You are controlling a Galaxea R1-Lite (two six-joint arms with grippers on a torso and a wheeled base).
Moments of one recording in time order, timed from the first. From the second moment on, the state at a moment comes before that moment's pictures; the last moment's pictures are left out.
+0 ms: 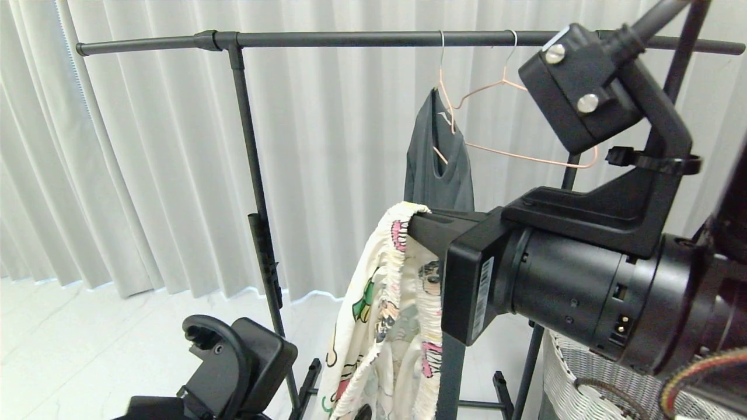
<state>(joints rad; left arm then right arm) -1.16 1.36 -0.51 -0.21 0.59 -0.32 1.24 1.52 -1.10 -0.37 -0.32 0.17</state>
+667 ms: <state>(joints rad) -1.18 1.27 -0.42 -0.21 0.66 -0.32 1.11 1.46 -1.09 -0.31 -0.32 0.14</state>
